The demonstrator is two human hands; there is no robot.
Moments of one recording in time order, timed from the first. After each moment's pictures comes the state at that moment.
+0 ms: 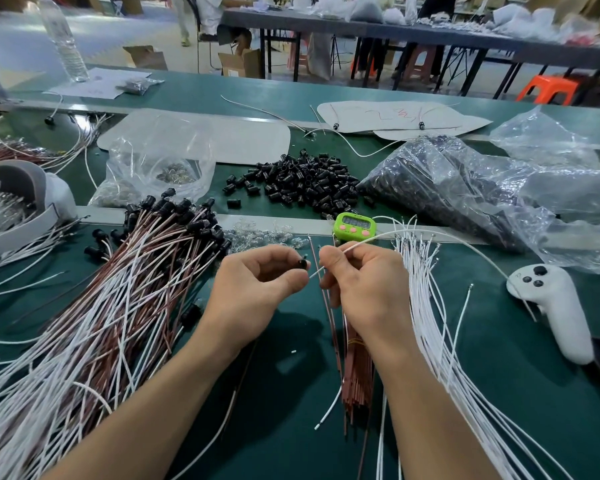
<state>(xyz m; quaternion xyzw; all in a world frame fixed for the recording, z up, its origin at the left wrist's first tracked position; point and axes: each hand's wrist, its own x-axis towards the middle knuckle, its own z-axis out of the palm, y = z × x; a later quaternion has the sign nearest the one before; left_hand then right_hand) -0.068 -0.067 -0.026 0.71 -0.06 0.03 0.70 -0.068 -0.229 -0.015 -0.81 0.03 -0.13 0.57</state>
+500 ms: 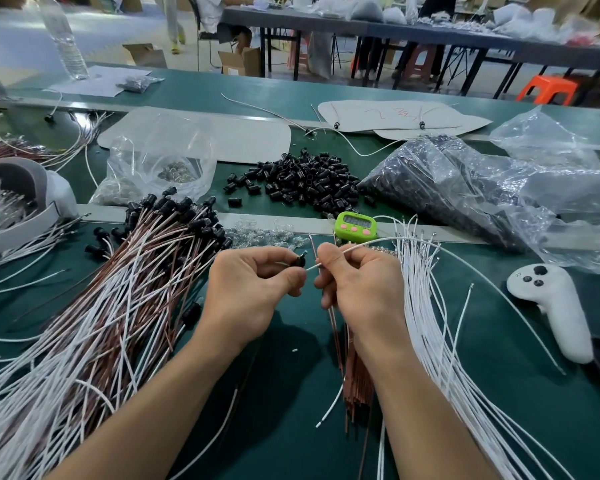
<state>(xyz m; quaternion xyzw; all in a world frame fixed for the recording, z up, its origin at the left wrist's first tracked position) -0.069 -0.068 -0.023 0.74 -0.03 0.08 0.67 -0.069 -0.218 -0.023 -0.74 0.04 -0.11 0.67</state>
